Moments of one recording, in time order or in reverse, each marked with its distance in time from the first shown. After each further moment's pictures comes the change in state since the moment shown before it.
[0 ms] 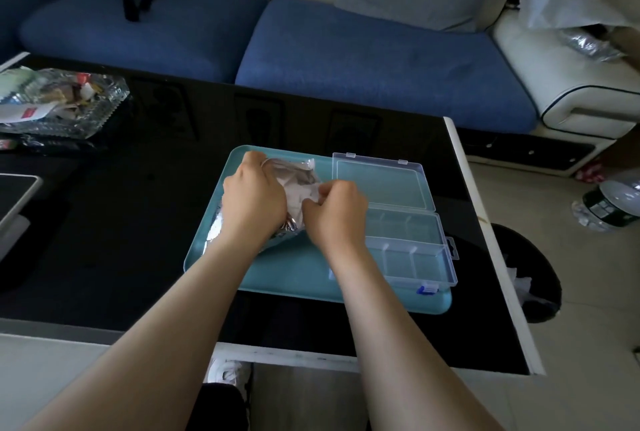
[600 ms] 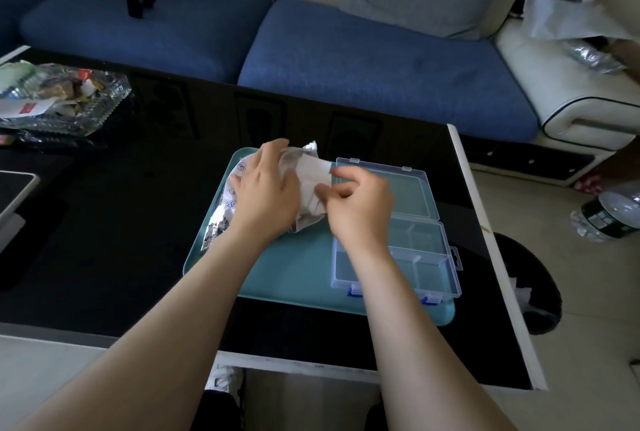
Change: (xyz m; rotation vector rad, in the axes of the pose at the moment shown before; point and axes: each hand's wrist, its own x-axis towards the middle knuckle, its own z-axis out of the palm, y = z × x) left_hand 0.015 -0.009 0.014 -0.006 -0.060 0.242; right_hand 0.011 -0.002 -0.017 0.228 0.110 -0.022
